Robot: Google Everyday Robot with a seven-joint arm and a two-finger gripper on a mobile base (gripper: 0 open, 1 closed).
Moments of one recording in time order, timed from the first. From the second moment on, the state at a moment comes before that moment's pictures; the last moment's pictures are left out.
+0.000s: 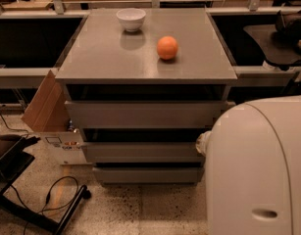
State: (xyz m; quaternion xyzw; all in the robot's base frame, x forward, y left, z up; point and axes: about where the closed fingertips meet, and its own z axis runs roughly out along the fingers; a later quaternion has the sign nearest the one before) arm 0.659 -0.219 0.518 -0.61 0.71 -0.17 0.30
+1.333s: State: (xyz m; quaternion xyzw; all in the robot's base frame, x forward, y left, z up) arm 0.593 -0.281 0.568 -0.59 0.73 -0.20 0.27
